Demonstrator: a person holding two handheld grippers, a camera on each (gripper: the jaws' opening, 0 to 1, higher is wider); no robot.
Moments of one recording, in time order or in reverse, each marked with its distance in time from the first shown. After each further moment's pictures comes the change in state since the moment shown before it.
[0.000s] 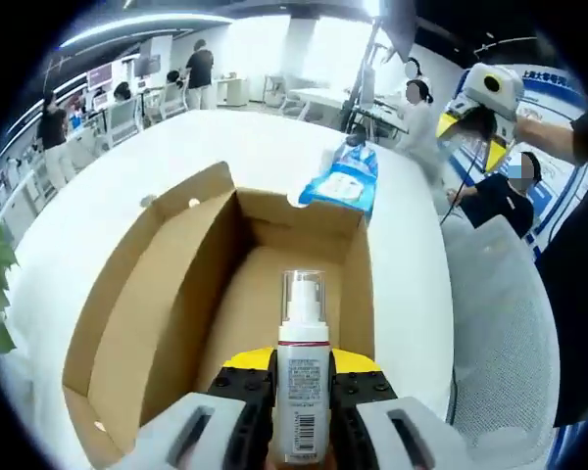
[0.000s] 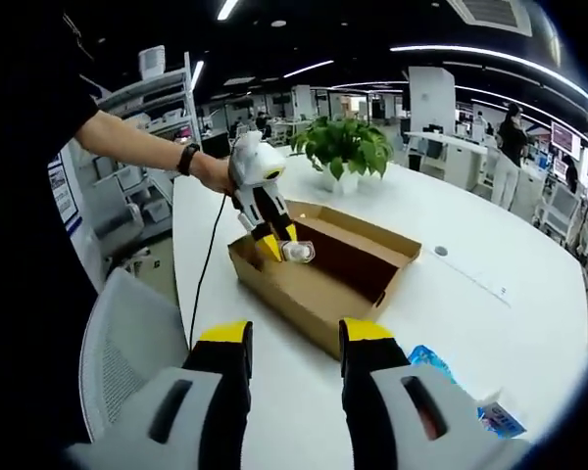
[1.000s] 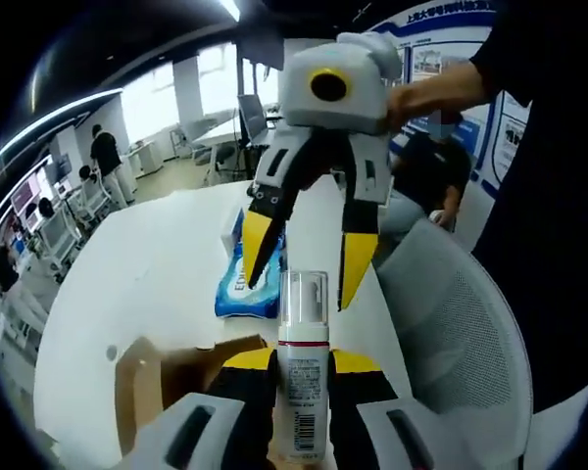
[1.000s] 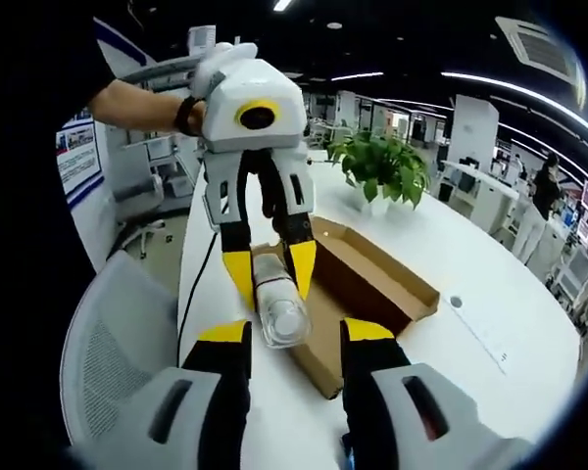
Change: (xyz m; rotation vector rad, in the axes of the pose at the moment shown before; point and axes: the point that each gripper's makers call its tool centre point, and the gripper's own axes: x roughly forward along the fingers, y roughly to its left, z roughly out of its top) left arm -0.012 -0.126 0.107 0.433 -0.052 -0.165; right arm 0.026 0.015 0.028 -0.226 0.016 0.099
